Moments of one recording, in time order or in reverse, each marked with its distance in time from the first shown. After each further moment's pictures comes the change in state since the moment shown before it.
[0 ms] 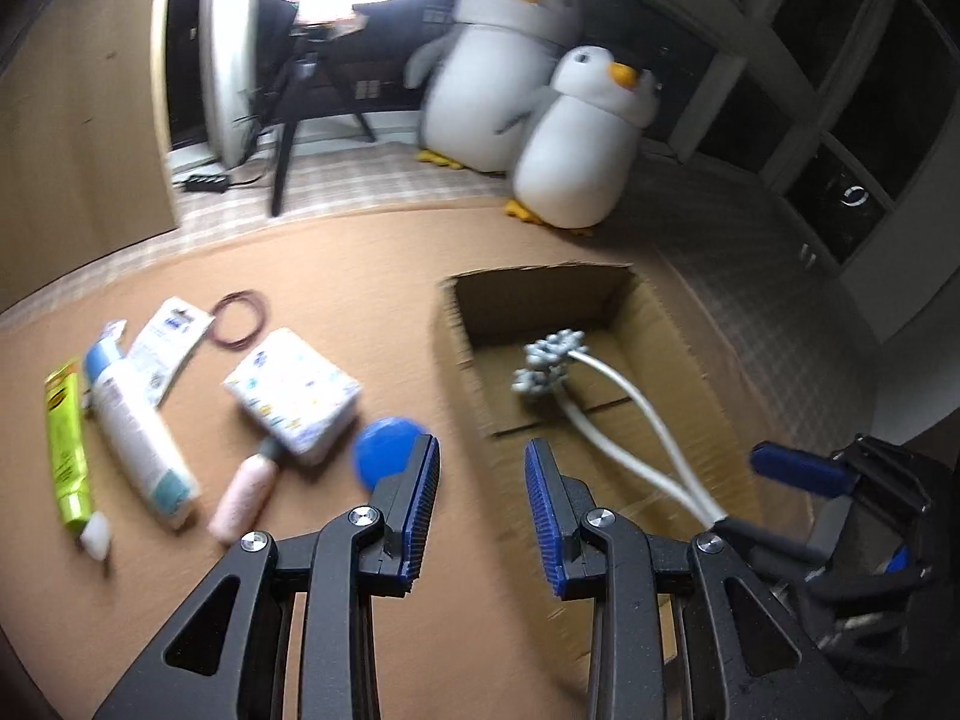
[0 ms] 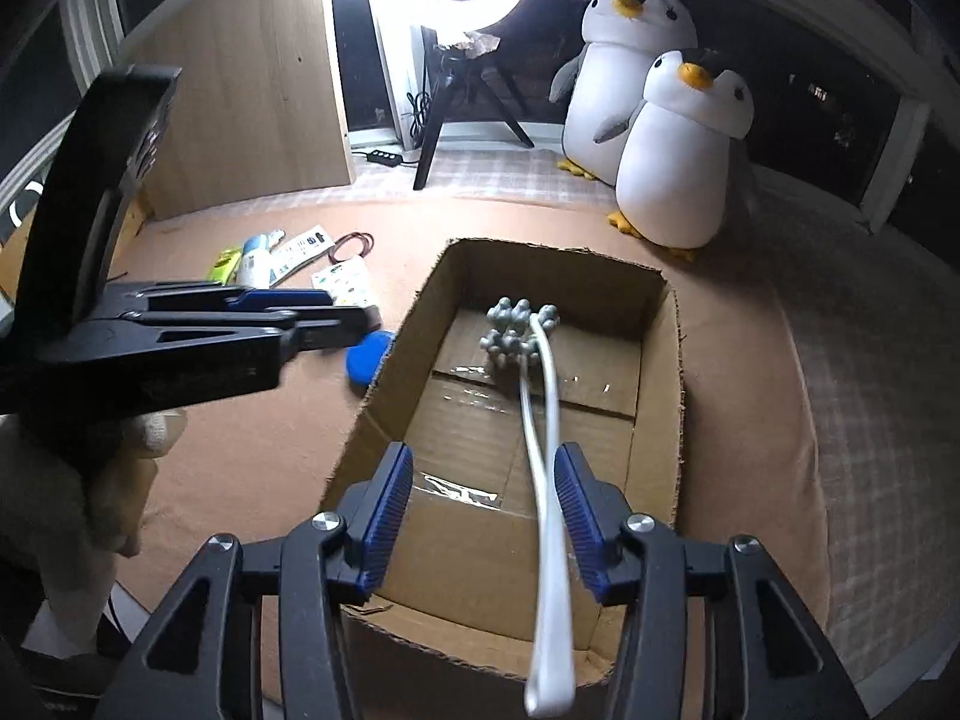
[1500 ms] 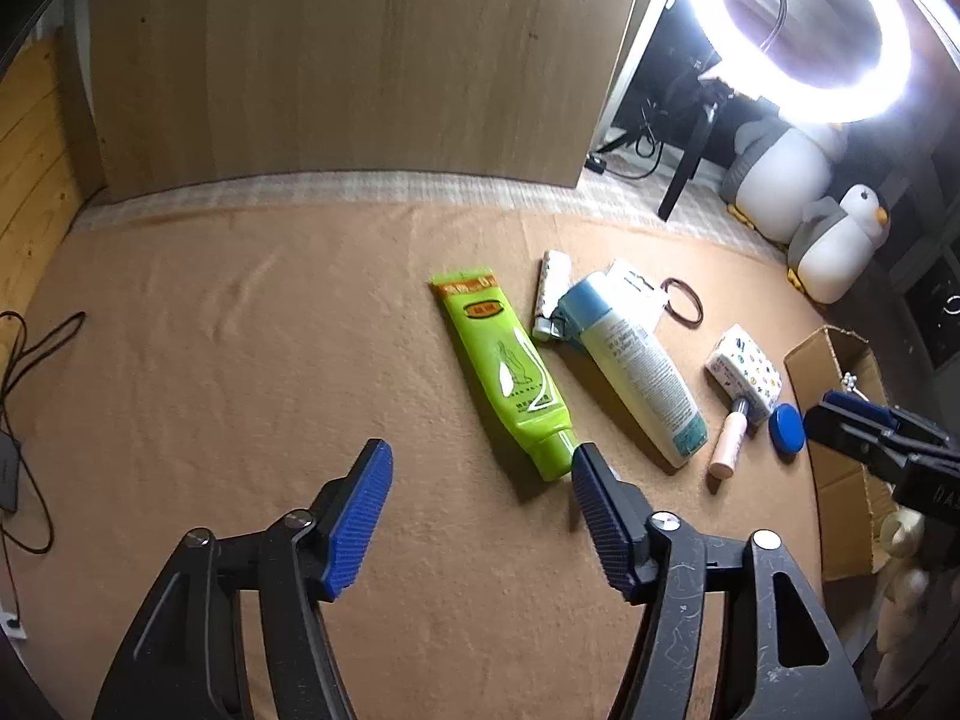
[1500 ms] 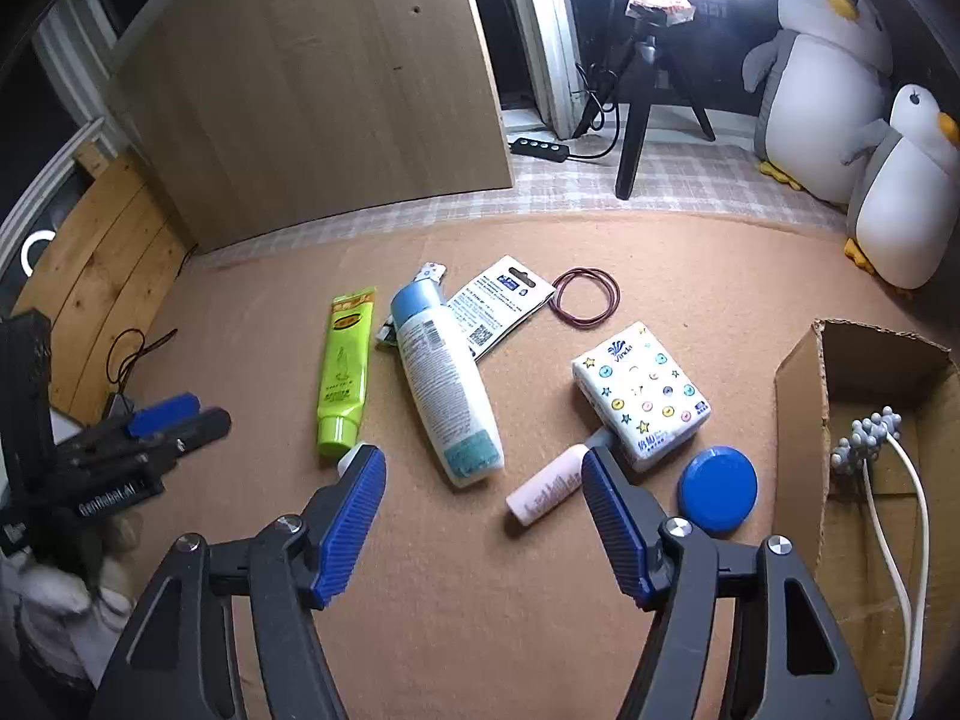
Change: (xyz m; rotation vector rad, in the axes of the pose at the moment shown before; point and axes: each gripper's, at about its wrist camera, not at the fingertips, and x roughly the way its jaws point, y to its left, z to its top) left arm -0.091 0.296 -0.065 -0.255 -0.013 0.216; right arm 0.114 0.184 0.093 0.077 0.082 0.148
